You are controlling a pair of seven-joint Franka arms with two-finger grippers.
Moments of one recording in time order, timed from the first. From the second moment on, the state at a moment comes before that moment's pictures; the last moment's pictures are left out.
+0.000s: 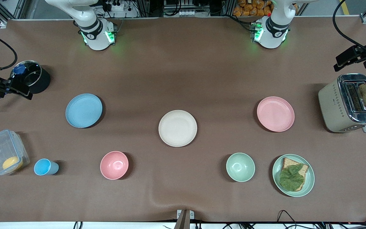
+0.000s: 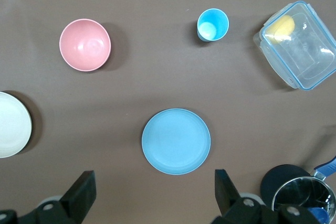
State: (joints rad) left arm -0.03 -0.05 -0.01 -1.52 0.00 1.43 -0.14; right arm 0.04 0.09 -0.05 -1.47 0.02 1.57 0.08
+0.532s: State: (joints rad) left arm -0.02 -0.04 -0.03 -1.53 0.01 1.41 -0.12; right arm 0.04 0.09 -0.05 -1.47 0.02 1.57 0.08
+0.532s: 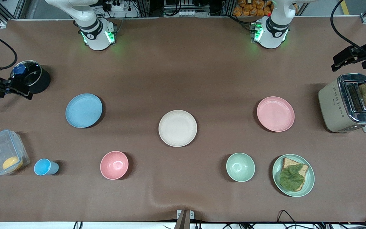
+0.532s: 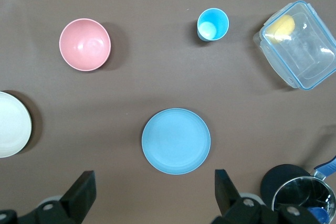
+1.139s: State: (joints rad) left arm -0.01 0.03 -0.02 -2.01 0.02 2.01 -0.12; right arm 0.01 0.12 -0.06 -1.51 0.02 1.49 0.07
